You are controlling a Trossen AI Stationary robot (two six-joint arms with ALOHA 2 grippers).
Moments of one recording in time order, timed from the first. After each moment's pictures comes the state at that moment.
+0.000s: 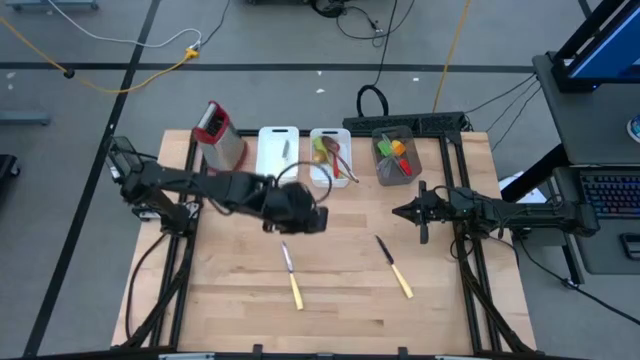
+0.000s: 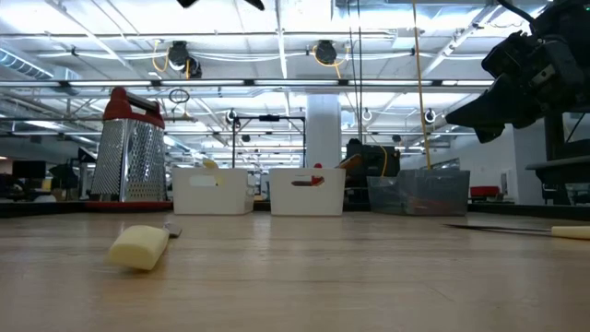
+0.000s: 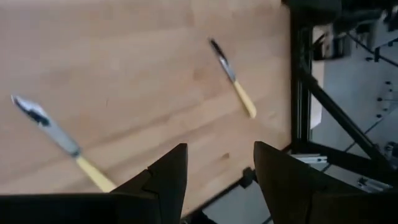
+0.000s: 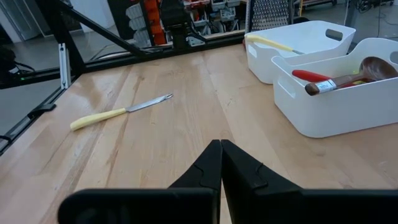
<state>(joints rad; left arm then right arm) -0.15 1.66 1.69 -0.93 -0.04 -1.53 -0.09 0.33 0.06 0.06 -0.03 0.17</state>
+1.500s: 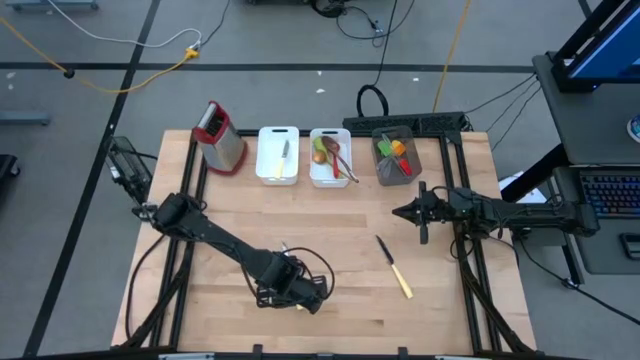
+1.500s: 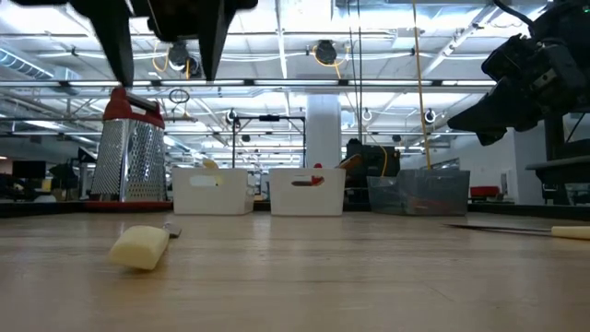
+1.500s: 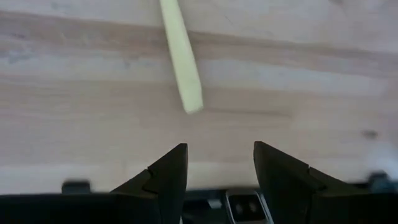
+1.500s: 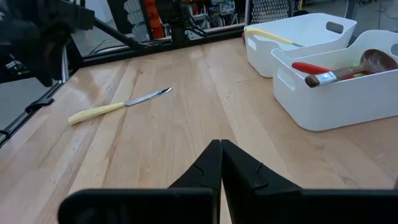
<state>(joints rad) -0.48 2.00 1.69 -0.97 0.08 -2.18 -0.09 0.33 0.06 0.04 -0.03 0.17</state>
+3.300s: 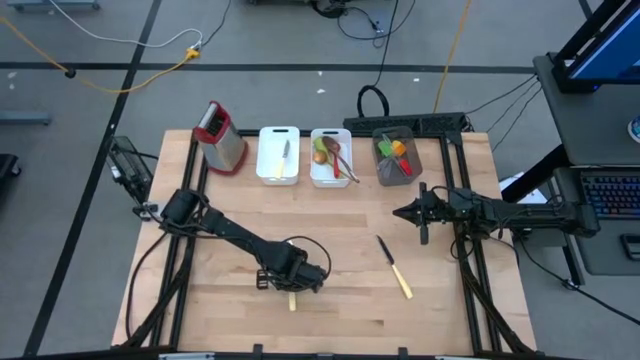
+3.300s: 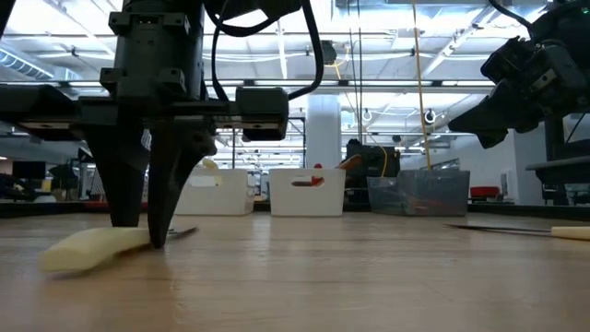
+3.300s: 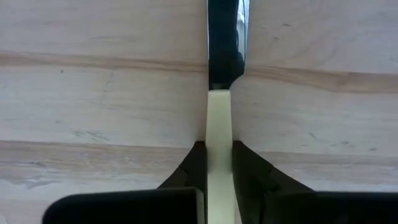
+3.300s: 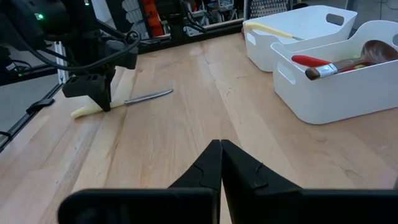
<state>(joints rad) -0.37 2.11 1.39 -0.77 0.13 -2.03 -0.09 0.33 0.06 0.03 -0.03 0.20</state>
